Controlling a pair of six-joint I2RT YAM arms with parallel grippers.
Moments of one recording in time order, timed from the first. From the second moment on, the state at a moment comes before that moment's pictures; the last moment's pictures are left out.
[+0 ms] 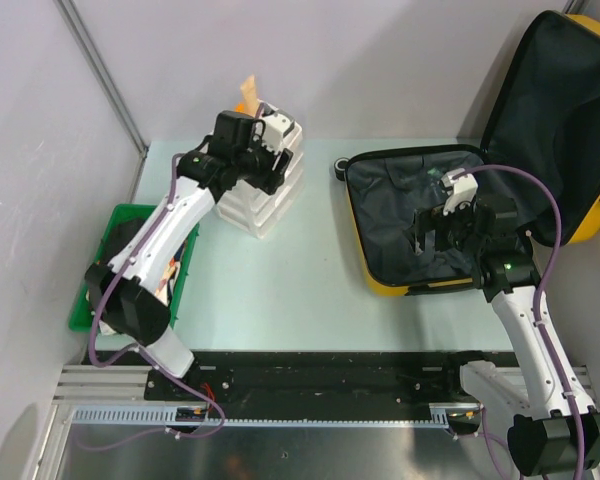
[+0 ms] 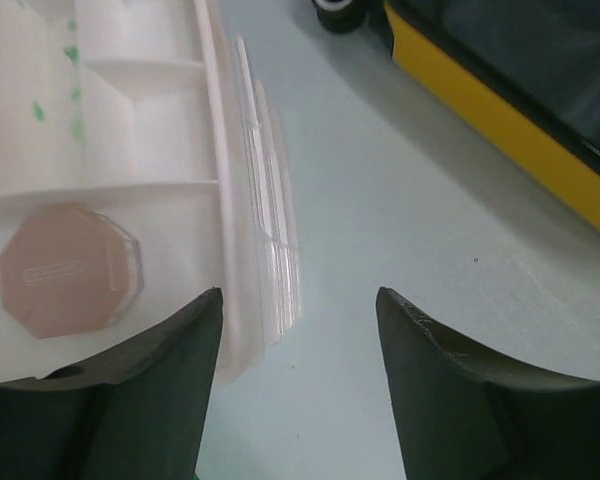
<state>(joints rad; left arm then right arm) -0.45 1.60 1.72 -0.71 0.12 0.24 0.12 0.90 0.92 -0.46 -0.31 -0.09</state>
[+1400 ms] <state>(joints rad) -0.34 1.88 1.87 -0.72 0.03 0.17 0.12 1.01 0.96 -0.41 -0.29 -0.08</state>
